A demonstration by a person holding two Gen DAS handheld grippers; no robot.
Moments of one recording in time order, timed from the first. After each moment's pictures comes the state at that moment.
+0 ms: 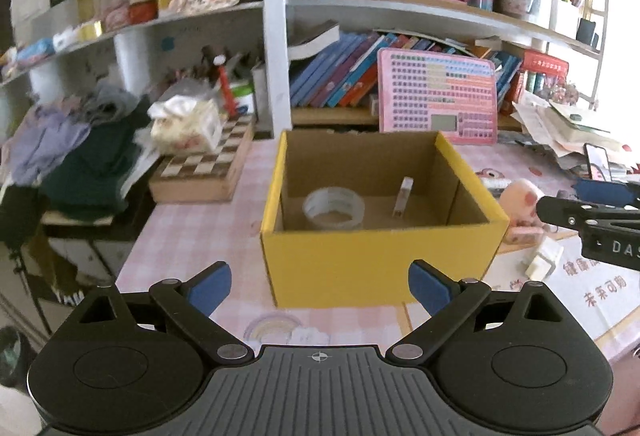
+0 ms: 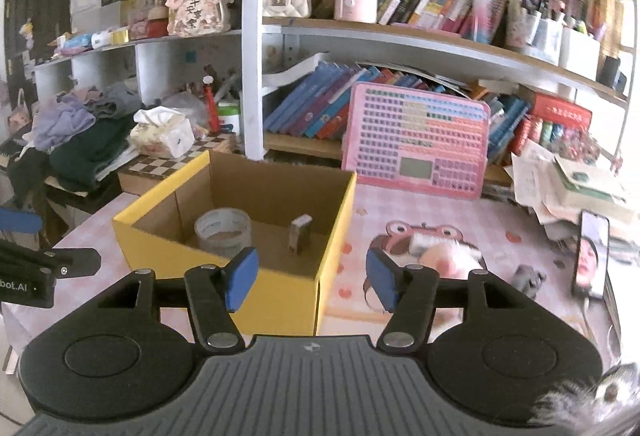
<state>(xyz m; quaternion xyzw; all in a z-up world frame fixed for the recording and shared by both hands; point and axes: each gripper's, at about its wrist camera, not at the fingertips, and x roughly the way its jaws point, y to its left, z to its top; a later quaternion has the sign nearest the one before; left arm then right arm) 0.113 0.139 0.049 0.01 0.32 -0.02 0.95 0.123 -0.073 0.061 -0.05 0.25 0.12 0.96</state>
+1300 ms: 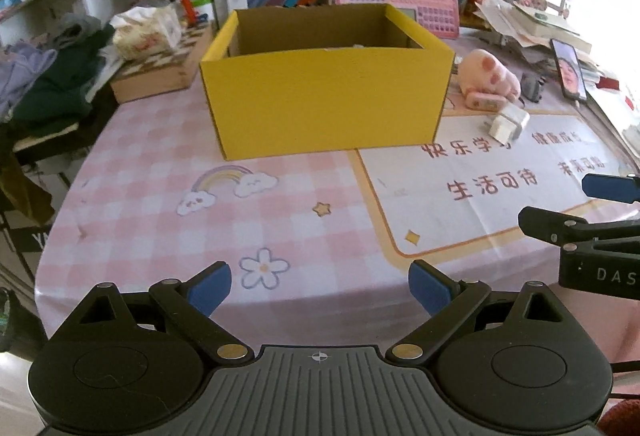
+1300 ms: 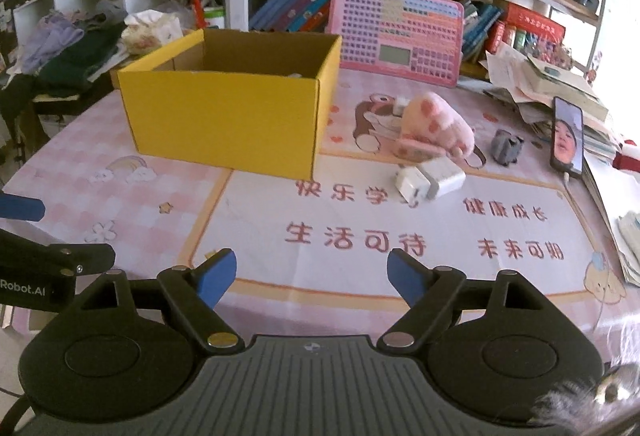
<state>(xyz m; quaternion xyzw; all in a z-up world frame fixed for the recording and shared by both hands) 0.054 0.107 -0.022 0.04 0.42 -0.06 0.91 0.041 -0.077 -0.012 -0.06 0.35 0.08 0.93</state>
